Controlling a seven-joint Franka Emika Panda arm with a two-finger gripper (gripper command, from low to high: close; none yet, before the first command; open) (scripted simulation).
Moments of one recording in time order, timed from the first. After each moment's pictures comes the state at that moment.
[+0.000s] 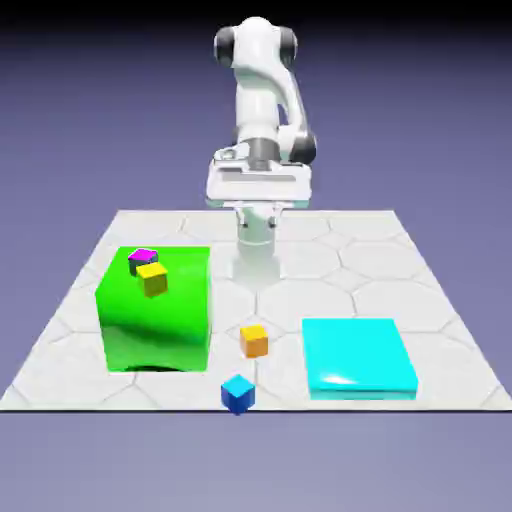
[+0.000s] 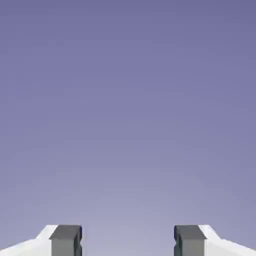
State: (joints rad) arm 0.03 -0.54 -0.02 -2.81 -0.05 3.03 0.69
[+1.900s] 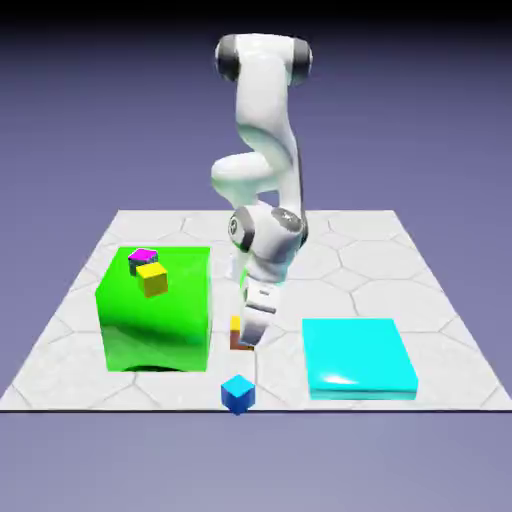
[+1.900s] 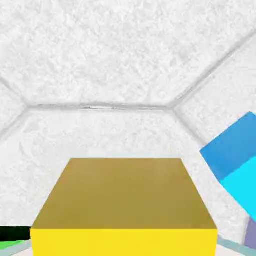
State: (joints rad) arm 0.50 0.19 -0.51 -2.47 -0.43 2.56 -0.32
